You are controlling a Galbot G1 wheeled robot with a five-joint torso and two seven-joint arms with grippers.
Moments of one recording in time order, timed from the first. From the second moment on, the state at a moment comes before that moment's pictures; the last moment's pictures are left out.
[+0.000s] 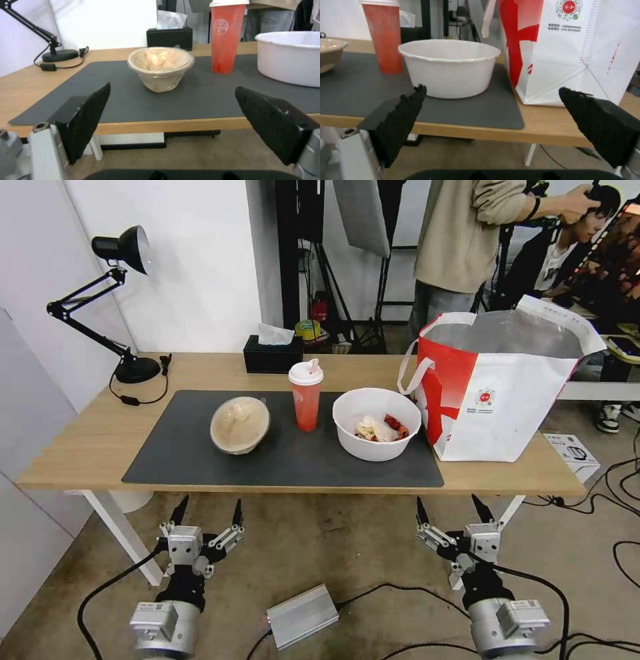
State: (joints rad) left arm 1.80 -1.50 -0.55 -2.30 0.00 0.00 0.00; right arm -1.80 1.50 0.55 2.30 0.00 0.00 0.00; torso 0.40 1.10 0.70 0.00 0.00
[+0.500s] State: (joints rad) left arm 1.80 -1.50 -0.55 -2.30 0.00 0.00 0.00; right arm -1.80 1.50 0.55 2.30 0.00 0.00 0.00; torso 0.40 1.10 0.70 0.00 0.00
